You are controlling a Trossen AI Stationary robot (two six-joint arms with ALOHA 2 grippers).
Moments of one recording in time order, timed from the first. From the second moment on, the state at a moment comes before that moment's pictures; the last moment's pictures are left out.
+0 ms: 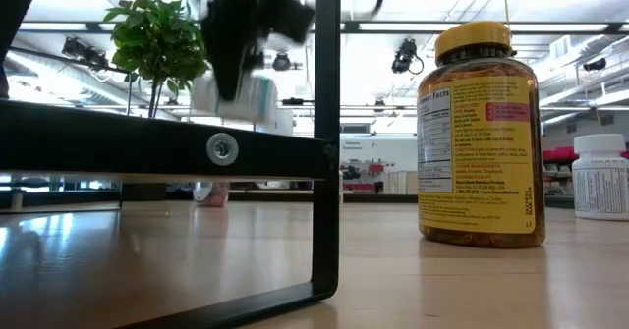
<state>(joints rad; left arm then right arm) -0.07 1.91 1.73 -1.38 -0.02 -0.17 0.20 1.57 1.89 -1.12 0.22 0.39</state>
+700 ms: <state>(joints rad) -0.03 1.54 1.89 -1.16 0.07 -0.26 0.24 1.55 1.89 -0.72 0.29 0.32</state>
